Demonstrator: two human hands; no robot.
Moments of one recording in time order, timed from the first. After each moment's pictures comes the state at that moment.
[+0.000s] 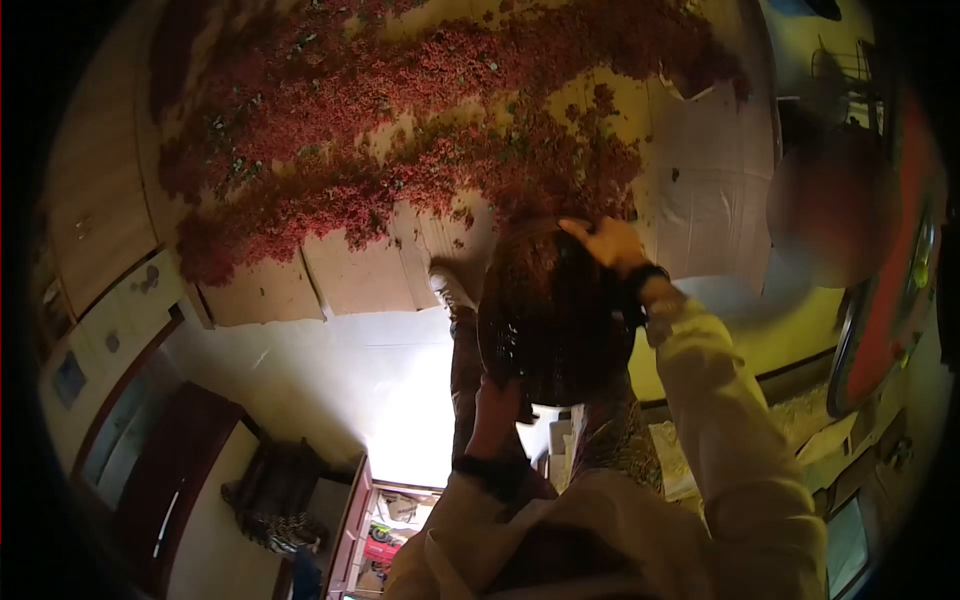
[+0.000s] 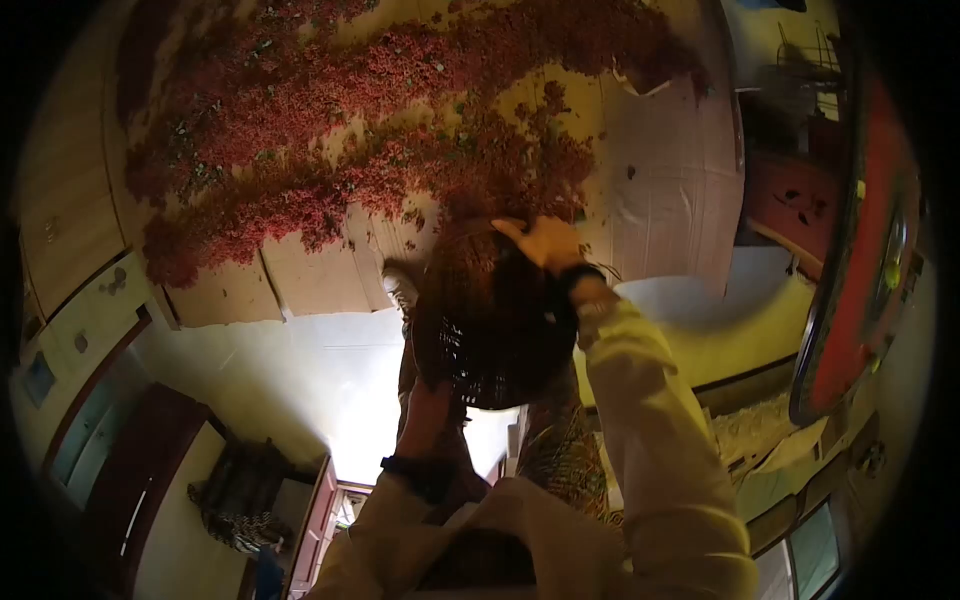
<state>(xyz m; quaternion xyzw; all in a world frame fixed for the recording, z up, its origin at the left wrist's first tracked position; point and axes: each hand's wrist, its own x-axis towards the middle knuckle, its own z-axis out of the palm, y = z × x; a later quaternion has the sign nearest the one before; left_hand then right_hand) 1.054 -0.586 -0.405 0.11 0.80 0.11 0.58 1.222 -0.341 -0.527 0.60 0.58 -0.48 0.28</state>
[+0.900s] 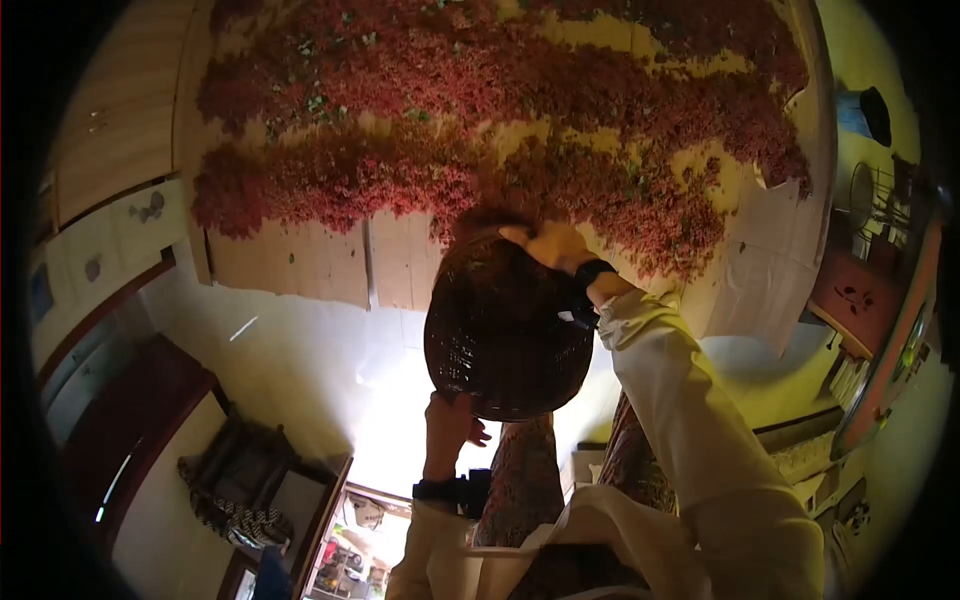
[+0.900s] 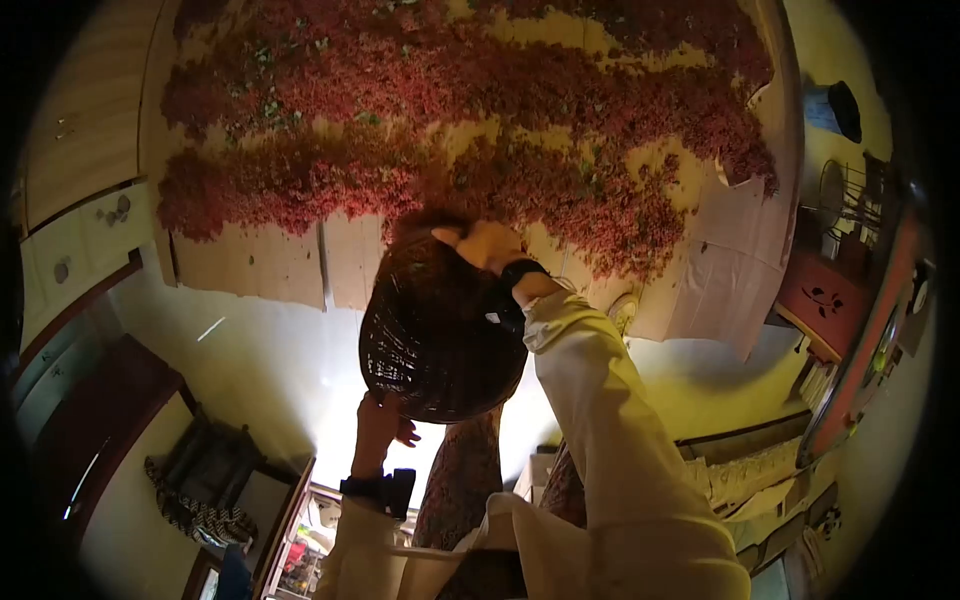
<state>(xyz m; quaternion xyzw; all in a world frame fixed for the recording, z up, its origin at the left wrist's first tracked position) 0.750 -0.647 -0.400 -0.15 0.77 0.19 0.58 0.850 -0.400 -0.565 0.50 0.74 -0.42 0.15</state>
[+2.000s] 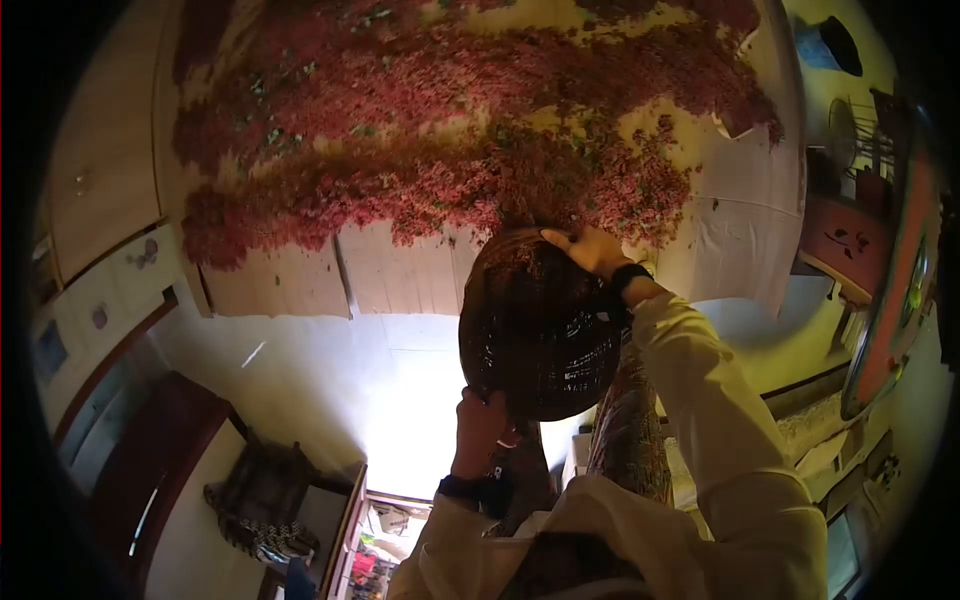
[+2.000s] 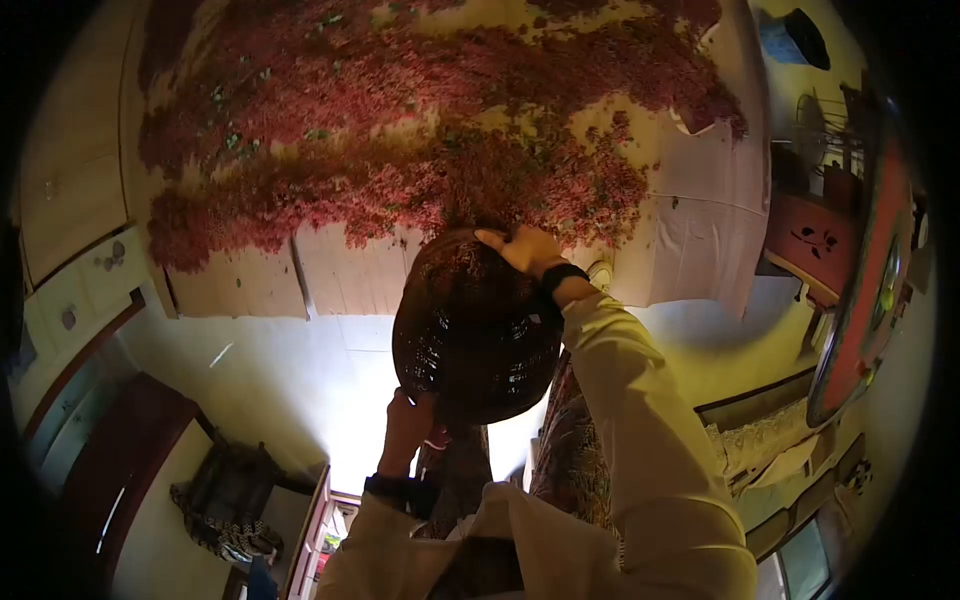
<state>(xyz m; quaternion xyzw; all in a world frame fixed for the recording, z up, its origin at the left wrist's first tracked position) 0.878 -0.594 -0.365 -0.02 0.80 0.11 0.59 1.029 -0.379 -0.532 0.55 0.60 -0.50 0.29</state>
